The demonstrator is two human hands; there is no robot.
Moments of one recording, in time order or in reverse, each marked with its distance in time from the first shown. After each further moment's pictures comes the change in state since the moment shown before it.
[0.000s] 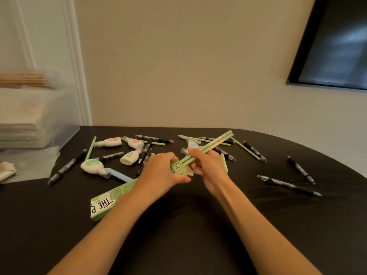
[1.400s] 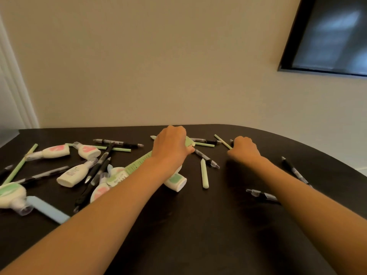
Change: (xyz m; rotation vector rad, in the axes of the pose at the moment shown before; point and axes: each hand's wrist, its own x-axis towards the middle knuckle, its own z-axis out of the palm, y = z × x) left_hand 0.132 0.071 0.062 0.284 0.106 0.062; right_hand 0.138 -0.027 -0.161 -1.423 0.340 0.049
